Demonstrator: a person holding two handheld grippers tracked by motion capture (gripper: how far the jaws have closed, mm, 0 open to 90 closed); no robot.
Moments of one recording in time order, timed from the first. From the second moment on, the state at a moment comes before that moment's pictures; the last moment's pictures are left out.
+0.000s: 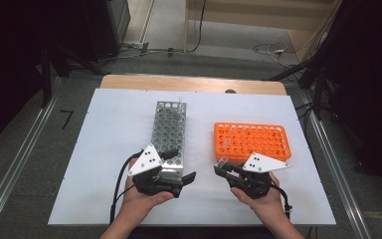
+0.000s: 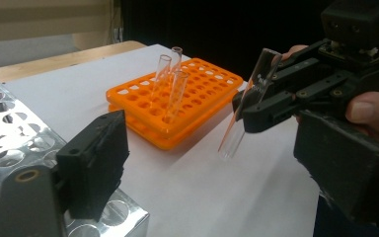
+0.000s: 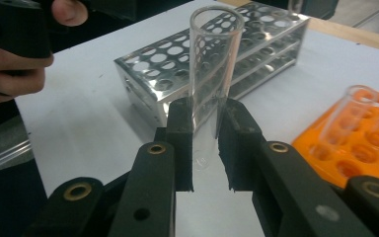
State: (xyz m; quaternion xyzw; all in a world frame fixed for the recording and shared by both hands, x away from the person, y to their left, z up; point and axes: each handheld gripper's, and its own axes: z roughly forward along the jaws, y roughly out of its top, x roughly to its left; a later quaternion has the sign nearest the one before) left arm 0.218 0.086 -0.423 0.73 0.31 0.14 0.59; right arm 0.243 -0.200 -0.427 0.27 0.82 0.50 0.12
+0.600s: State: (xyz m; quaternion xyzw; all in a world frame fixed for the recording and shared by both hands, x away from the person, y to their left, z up) left arm 0.207 0.060 -0.421 0.75 0.27 0.13 0.59; right arm 0.226 -0.164 -0.431 0.22 0.84 0.49 0.10
